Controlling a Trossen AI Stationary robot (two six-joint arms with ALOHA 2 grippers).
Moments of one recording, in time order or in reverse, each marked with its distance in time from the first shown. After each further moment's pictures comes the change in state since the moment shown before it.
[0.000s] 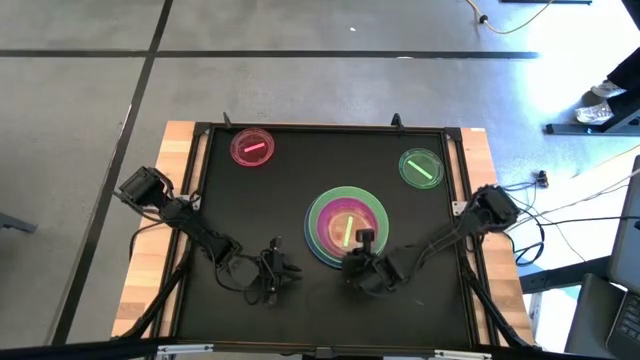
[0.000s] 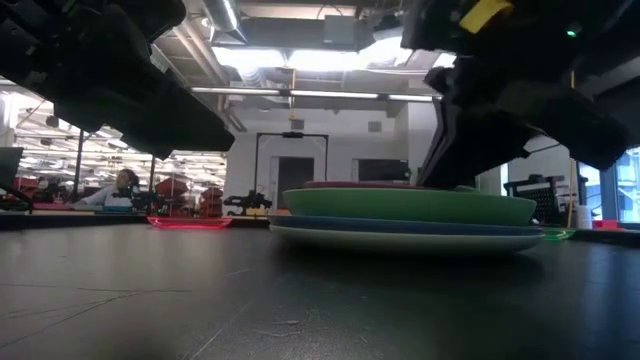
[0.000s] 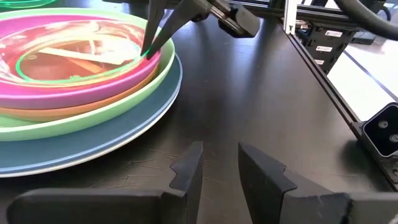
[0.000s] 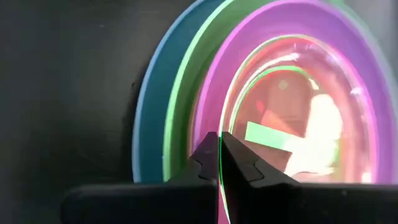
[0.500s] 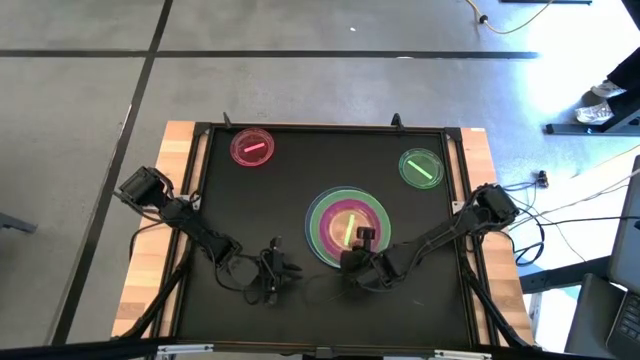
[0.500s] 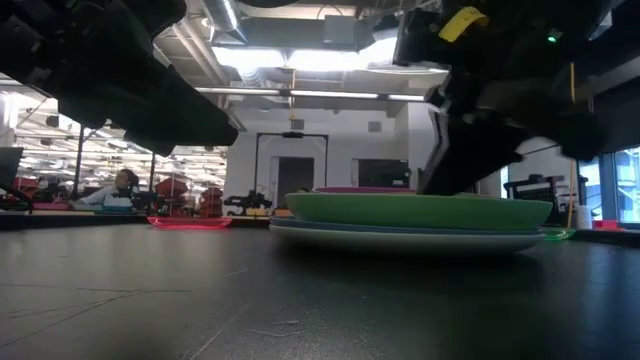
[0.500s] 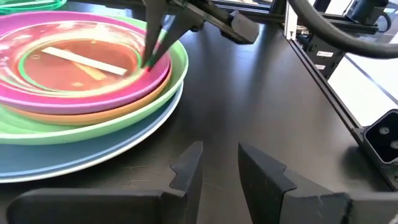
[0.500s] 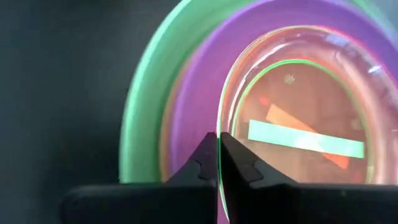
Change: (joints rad) left arm 0.000 0.000 0.000 0.017 -0.013 0.008; right arm -0.041 0.000 0.001 -0.002 -0.076 0.092
